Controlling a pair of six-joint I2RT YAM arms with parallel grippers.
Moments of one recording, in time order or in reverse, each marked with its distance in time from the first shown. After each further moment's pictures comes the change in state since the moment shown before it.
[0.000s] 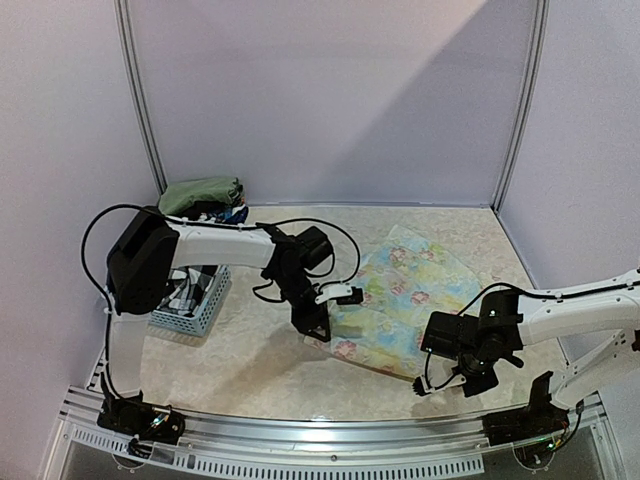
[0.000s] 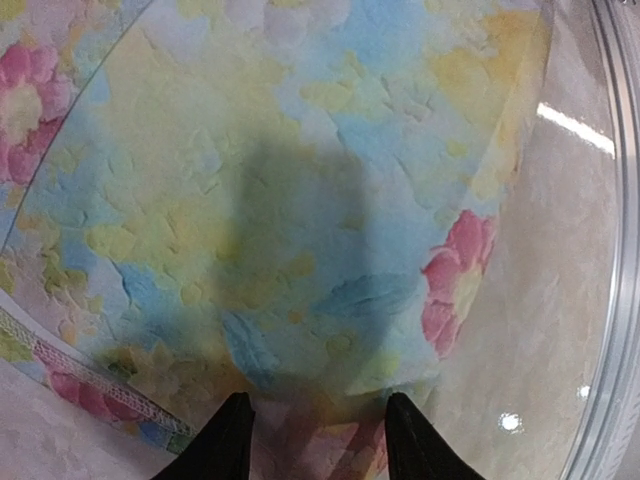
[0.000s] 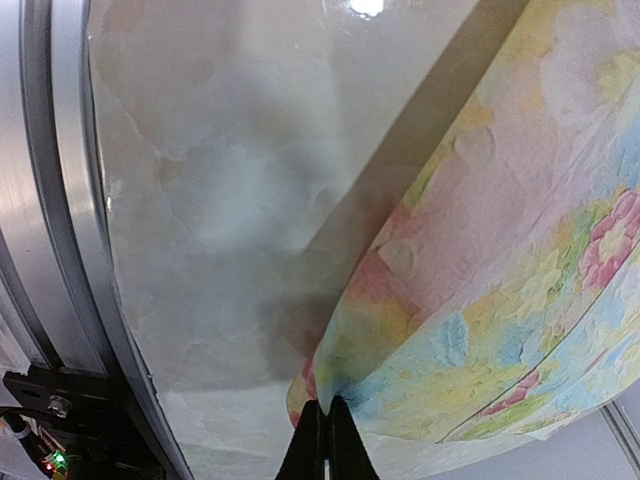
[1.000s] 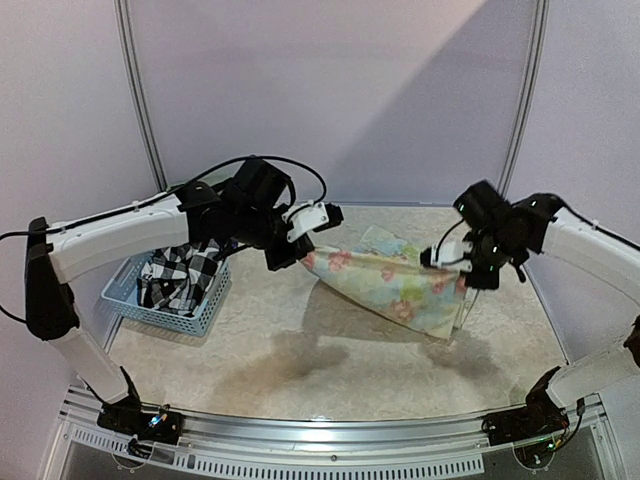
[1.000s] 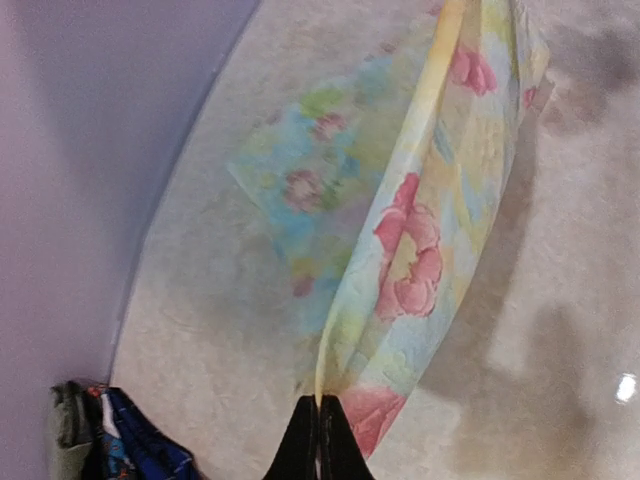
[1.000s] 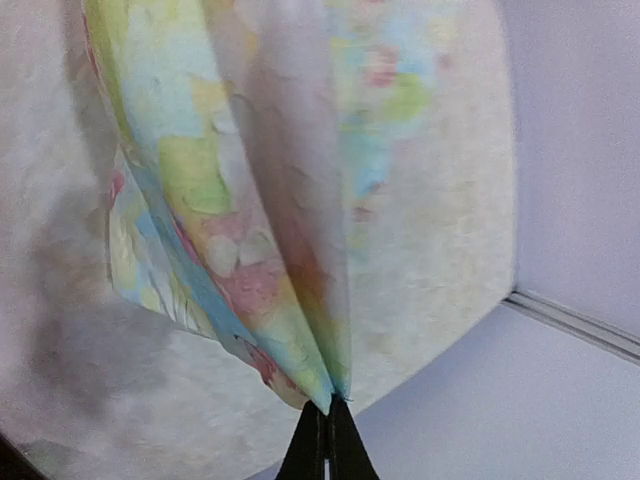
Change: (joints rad) left arm -0.010 -0.496 -0.099 0.187 -0.464 0.008; right arm -0.528 0.012 0.461 0.037 0.046 -0.235
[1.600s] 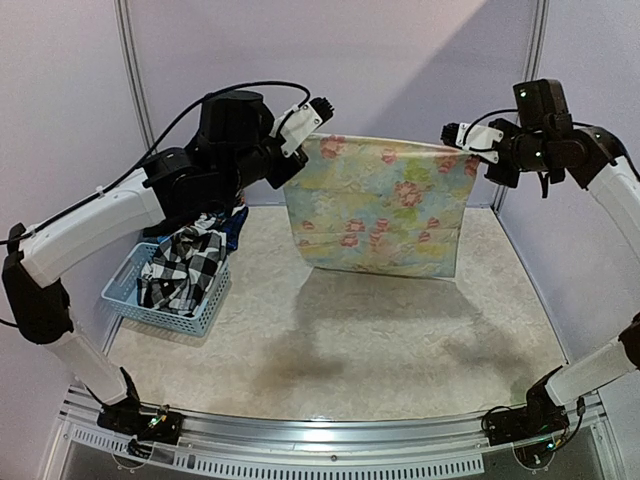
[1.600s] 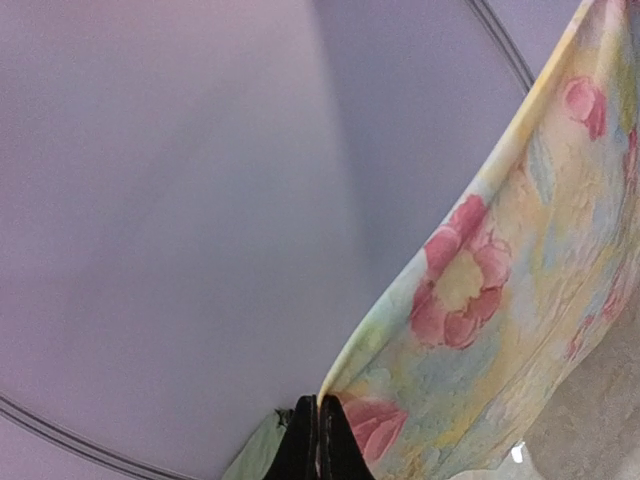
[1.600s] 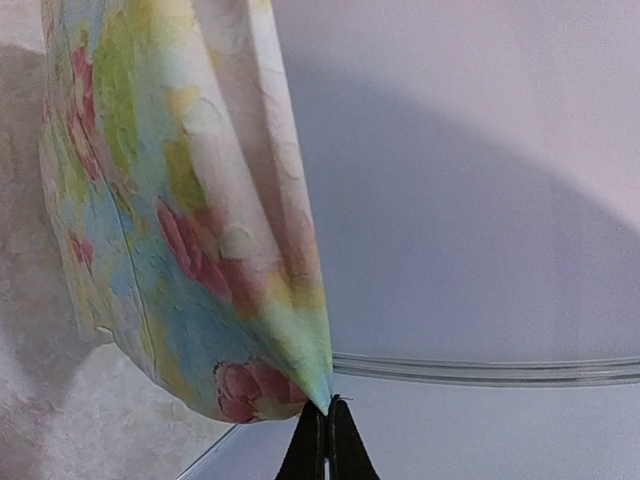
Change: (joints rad) left arm -0.050 -0.035 0.228 0.299 -0.509 0.109; right arm -0.166 0.036 0.515 0.144 -0.090 -0.231
